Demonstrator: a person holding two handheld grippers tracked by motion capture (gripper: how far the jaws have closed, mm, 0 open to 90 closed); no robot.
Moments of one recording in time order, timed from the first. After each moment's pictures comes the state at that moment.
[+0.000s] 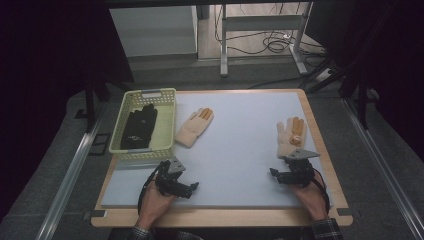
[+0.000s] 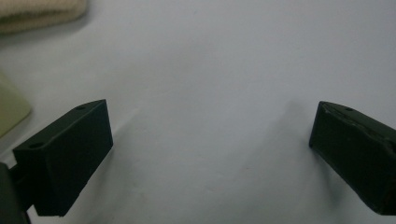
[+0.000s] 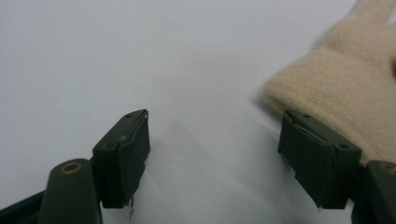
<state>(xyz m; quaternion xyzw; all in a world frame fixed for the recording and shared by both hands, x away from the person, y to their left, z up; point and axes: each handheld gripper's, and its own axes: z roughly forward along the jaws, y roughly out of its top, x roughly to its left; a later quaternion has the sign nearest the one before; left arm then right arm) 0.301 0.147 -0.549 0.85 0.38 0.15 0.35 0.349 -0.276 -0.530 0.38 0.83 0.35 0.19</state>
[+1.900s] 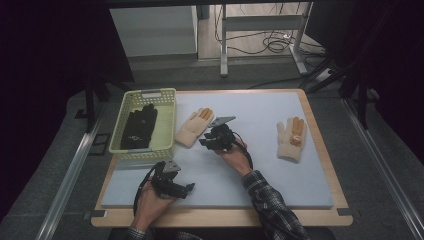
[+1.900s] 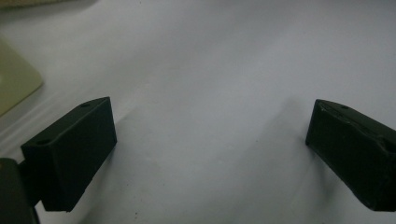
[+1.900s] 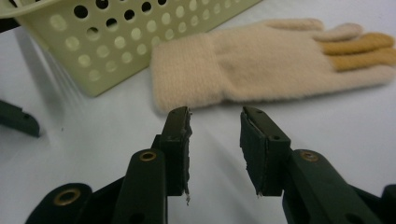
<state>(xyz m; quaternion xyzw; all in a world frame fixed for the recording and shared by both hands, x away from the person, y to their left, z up) 0.297 0.162 -0.550 0.84 0.38 0.13 0.35 0.448 -0.045 -0.519 0.26 0.86 0.43 0.10</state>
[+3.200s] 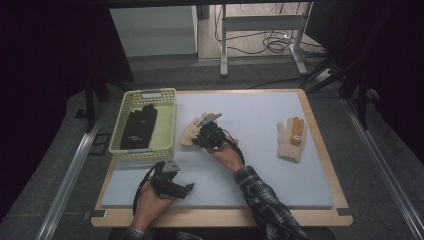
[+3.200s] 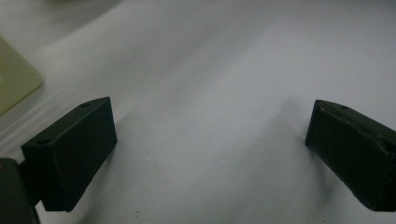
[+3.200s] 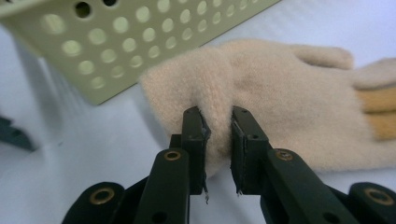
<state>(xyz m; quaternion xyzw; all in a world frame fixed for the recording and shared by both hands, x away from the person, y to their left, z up) 0.298 0.163 -0.551 0.85 0.38 0.13 0.35 0.452 -0.017 -0.515 0.24 0.88 0.39 0.09</state>
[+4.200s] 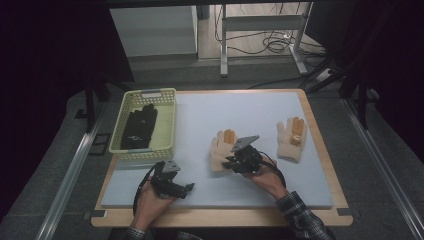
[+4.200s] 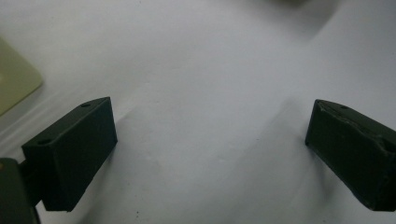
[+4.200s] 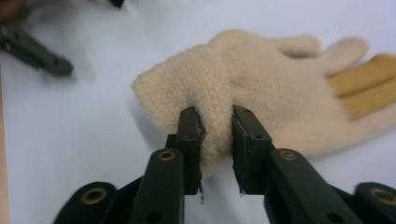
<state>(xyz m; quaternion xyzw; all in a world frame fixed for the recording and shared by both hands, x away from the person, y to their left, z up) 0.298 0.163 -0.551 0.84 0.38 0.13 0.35 0.372 -0.126 -0.507 0.20 0.91 0.36 0.08</state>
